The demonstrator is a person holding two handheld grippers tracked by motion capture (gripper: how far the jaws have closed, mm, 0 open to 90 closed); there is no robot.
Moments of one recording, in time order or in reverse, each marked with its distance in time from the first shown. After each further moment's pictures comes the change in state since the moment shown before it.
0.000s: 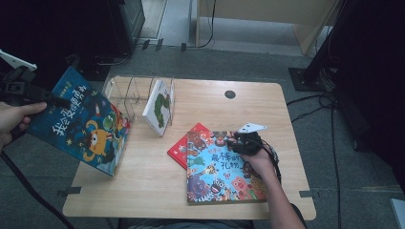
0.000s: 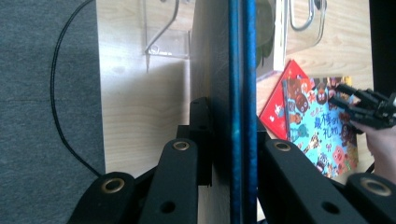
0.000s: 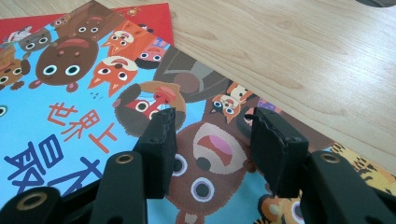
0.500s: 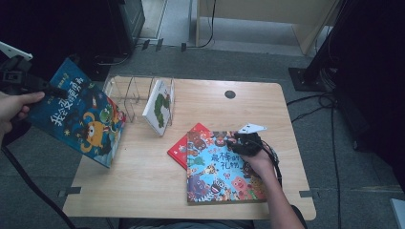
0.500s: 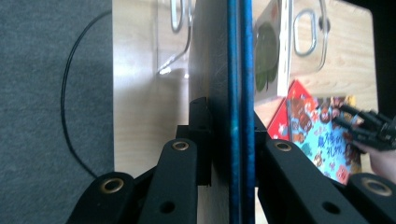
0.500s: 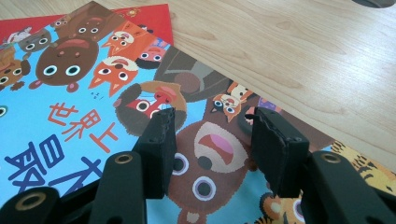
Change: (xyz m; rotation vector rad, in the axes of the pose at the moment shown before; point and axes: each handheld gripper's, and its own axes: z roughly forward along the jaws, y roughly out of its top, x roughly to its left) left arm 0.002 0.023 -0.006 -0.050 0.022 -0.009; right arm 0.002 -0.002 -0.001 -0.007 -0.009 0.003
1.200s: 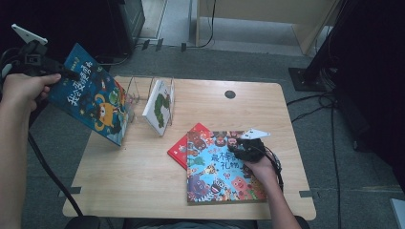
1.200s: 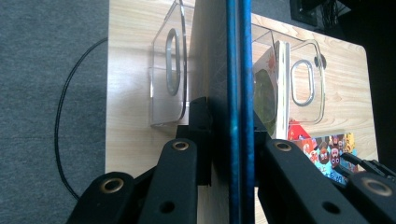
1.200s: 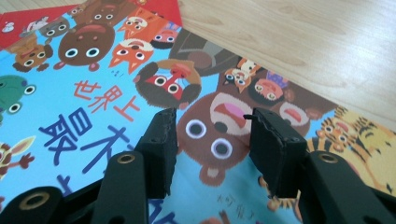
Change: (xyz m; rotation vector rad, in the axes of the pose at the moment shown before) left arm -0.003 0.053 0.033 -0.054 -0.005 -0.010; right arm 0.010 -0.013 -0.017 0.008 -0.009 0.024
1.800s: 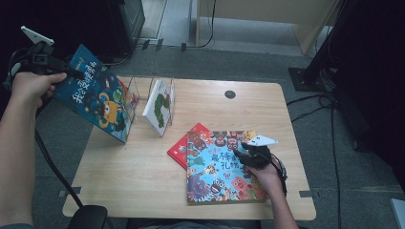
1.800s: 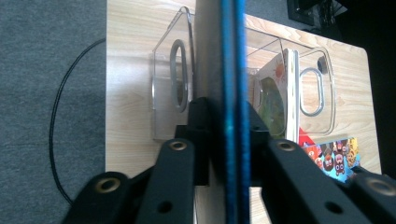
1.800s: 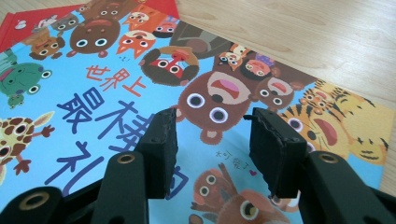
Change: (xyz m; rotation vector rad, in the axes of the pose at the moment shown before) left arm 0.018 0.012 0.019 0.004 -0.038 0.004; right arm 0.003 -0.016 -0.021 -0.036 -0.026 0.020
